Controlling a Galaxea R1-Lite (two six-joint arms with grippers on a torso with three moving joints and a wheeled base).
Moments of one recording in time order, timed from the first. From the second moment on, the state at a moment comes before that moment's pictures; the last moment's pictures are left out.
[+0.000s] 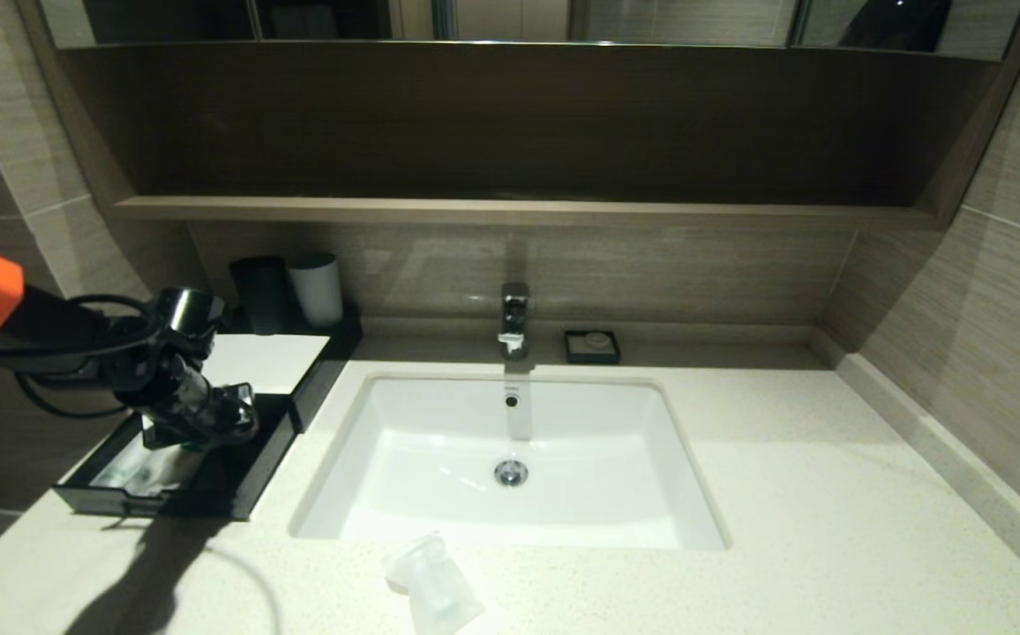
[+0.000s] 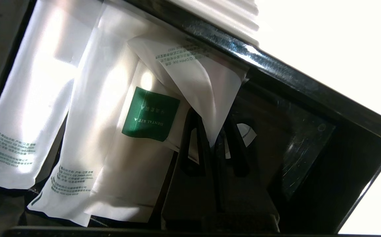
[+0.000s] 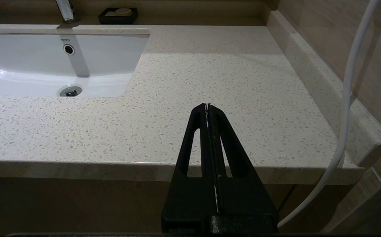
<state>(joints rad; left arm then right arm) 0.07 2.08 -1.29 0.16 0.17 -0.29 0.00 0.00 0.00 0.00 0.00 0.00</state>
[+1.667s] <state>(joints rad) 0.07 1.81 -1.19 0.18 0.19 -0.26 0.00 0.00 0.00 0.00 0.00 0.00</state>
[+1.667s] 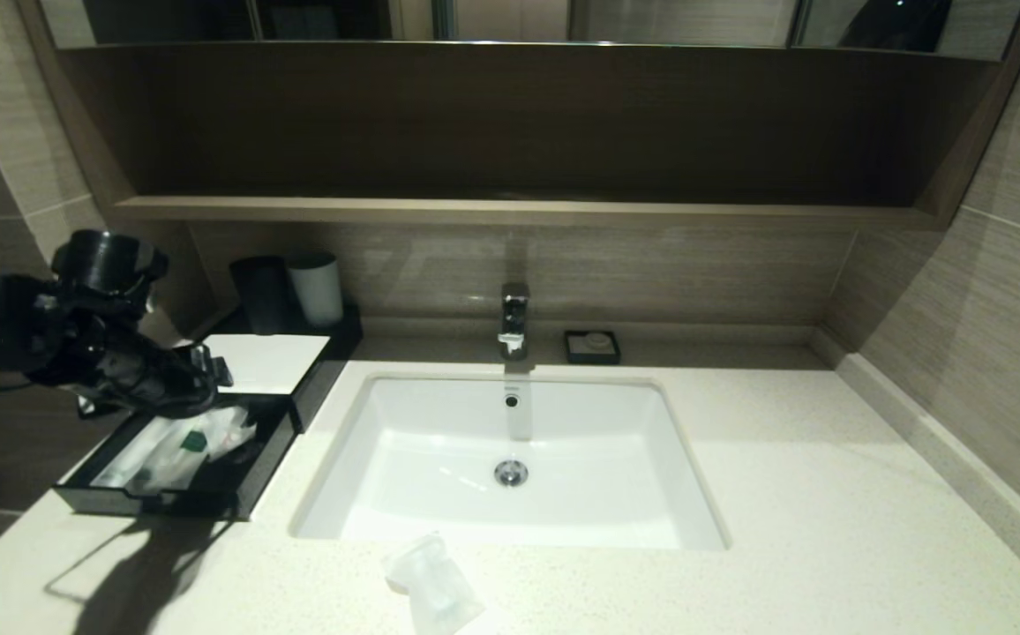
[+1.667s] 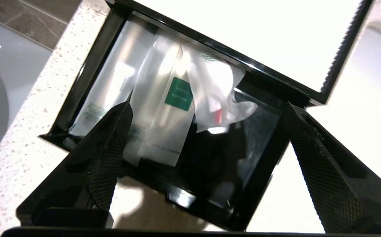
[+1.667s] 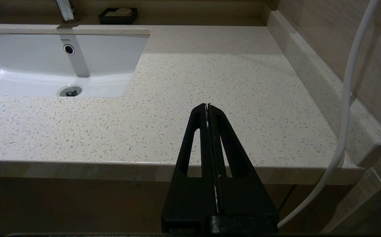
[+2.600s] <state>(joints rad) -0.19 1.54 -1.04 0.29 -0.11 -0.21 0.00 0.00 0.00 0.00 0.00 0.00</state>
